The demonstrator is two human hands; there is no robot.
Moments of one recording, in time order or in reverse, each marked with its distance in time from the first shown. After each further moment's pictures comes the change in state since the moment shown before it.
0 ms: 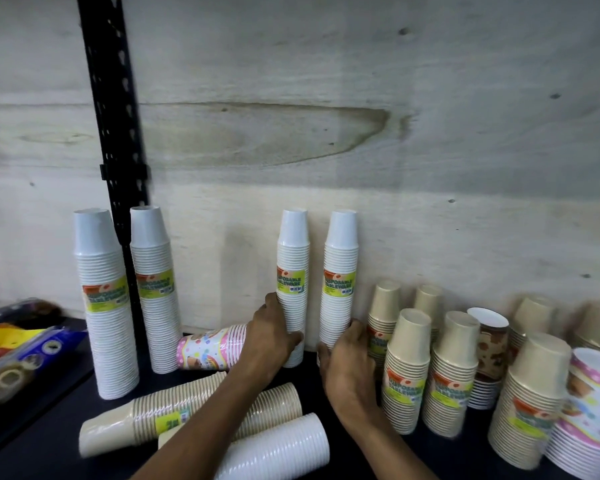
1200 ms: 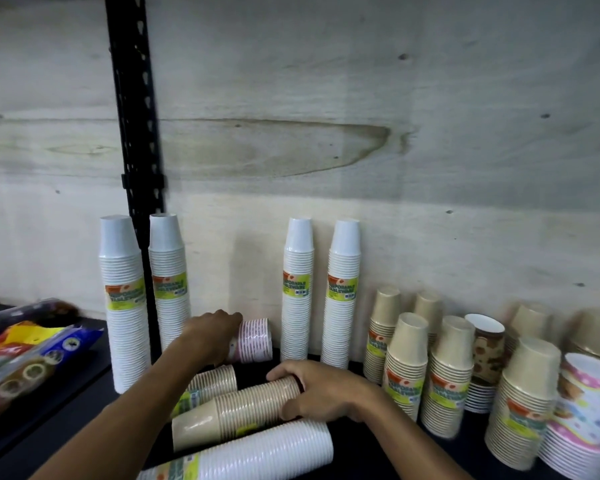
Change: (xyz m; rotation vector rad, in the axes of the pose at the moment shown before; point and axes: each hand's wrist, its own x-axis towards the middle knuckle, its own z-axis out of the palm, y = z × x) left_hand 0.018 -0.062 -0.078 0.886 -0.422 0.043; right_hand -0.017 -0.030 -0.047 -0.029 -0.967 -0.355
